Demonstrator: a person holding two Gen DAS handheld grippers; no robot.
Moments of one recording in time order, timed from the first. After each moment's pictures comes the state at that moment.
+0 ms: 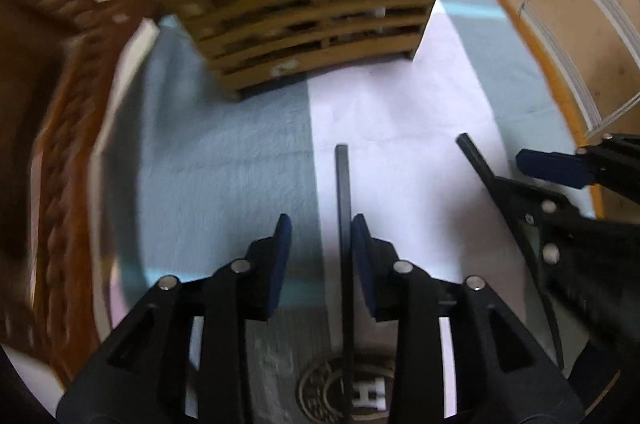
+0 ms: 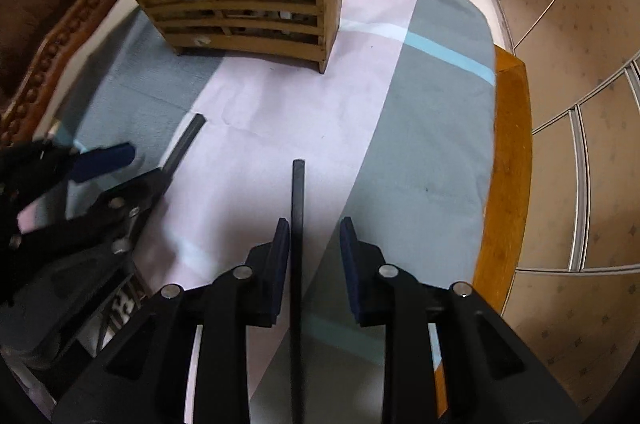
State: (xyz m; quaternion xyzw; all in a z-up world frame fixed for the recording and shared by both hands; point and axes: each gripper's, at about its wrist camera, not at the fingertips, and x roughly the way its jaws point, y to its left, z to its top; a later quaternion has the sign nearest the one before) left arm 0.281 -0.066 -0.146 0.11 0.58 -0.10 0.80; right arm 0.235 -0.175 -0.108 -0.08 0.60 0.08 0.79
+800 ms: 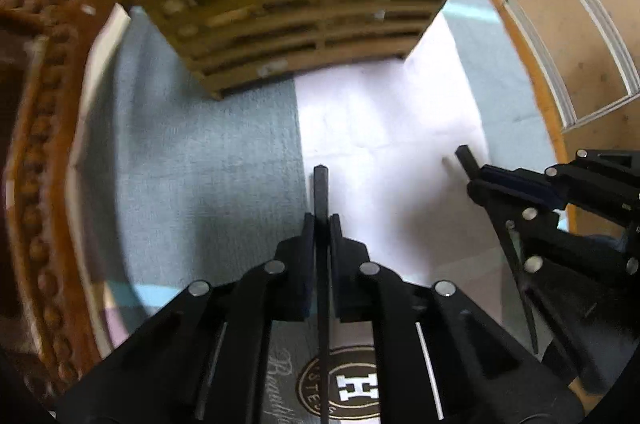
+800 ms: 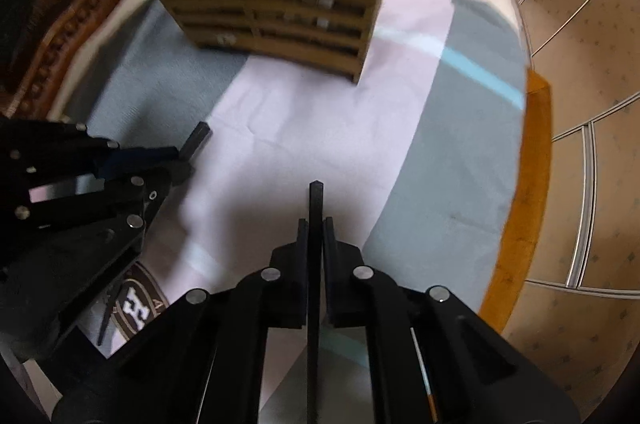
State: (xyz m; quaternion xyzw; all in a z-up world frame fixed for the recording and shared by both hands) left arm 0.307 -0.044 -0.111 0.06 0.61 -0.15 0.78; right arm 0.263 -0.146 -0.098 -0.08 0.61 0.11 0.78
